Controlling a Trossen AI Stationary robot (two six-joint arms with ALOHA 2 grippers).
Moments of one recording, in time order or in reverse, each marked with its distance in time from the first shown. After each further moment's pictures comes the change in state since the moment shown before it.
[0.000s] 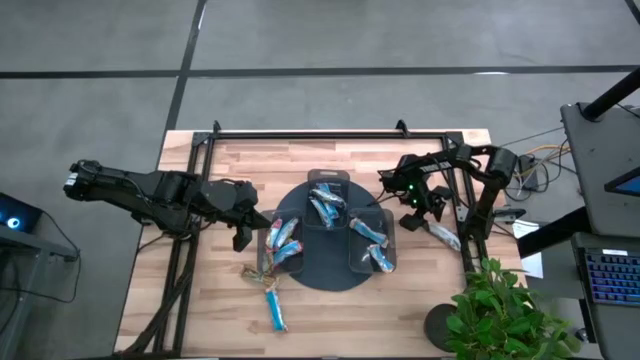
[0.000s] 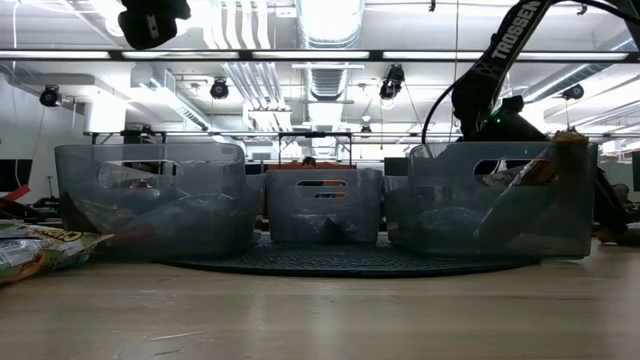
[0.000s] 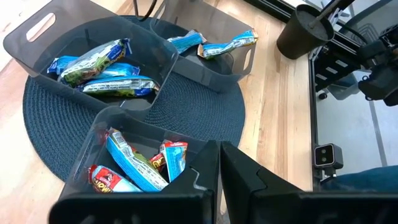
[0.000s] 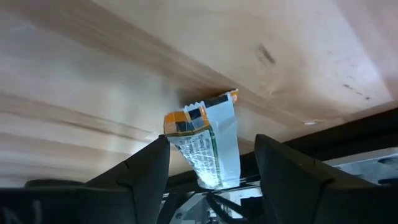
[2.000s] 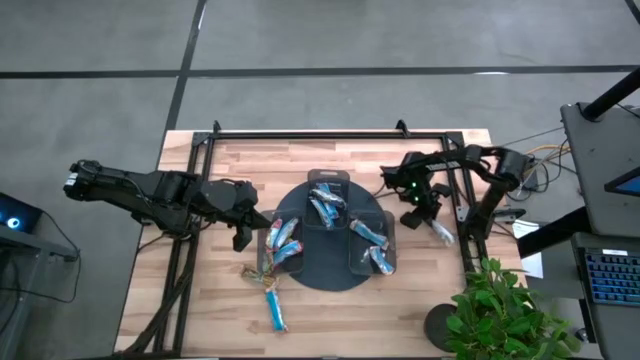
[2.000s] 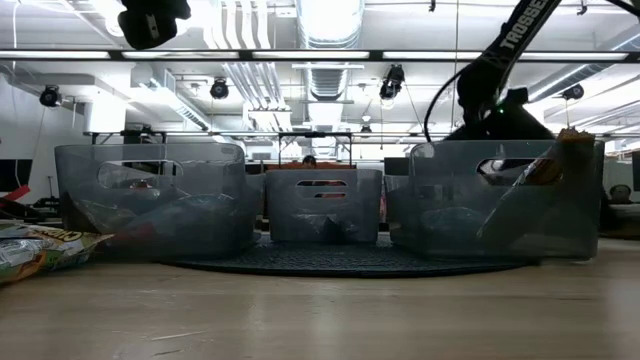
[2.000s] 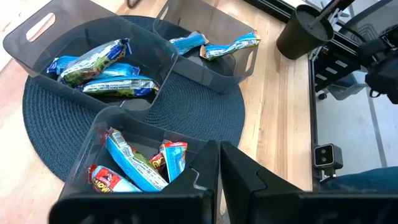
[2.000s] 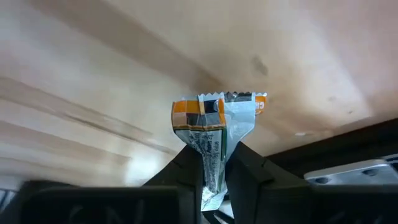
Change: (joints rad) left arm 0.000 0.000 0.000 0.001 0.000 -0.001; right arm -0.019 -0.079 -0.001 0.018 0.011 -0.054
